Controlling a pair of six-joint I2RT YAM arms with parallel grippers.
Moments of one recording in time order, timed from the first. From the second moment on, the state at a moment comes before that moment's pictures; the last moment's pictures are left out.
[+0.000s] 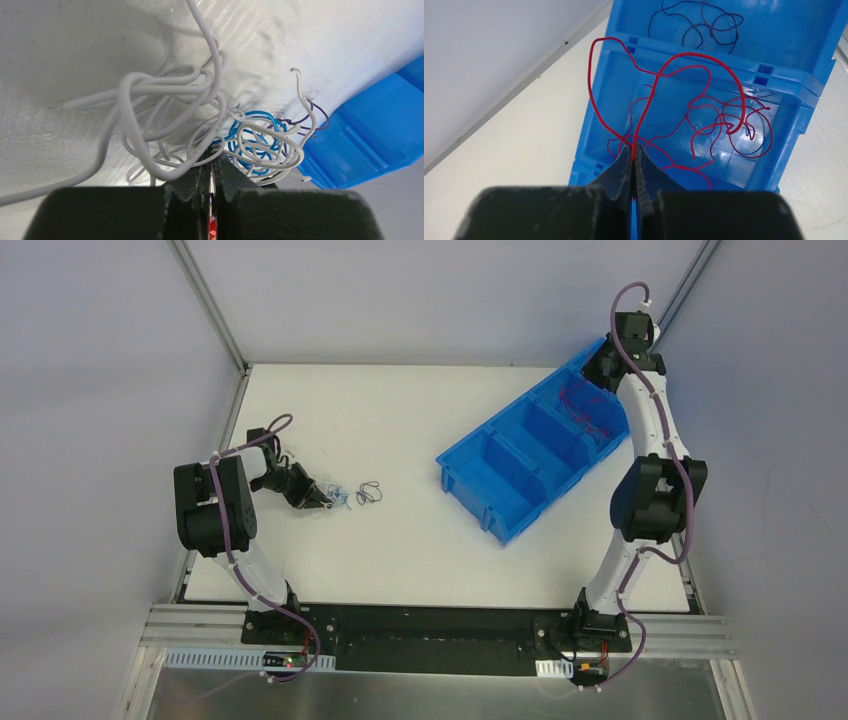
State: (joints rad) left arm 0.22 1.78 0.95 -0.58 0.54 -0.54; right arm -0.05 1.90 1.88 -0.66 0.12 0.55
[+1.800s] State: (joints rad) left arm -0.11 1.81 1.12 -0.59 0.47 -0.53; right arm 0.75 2.08 1.89 -0.84 -0.35 0.47
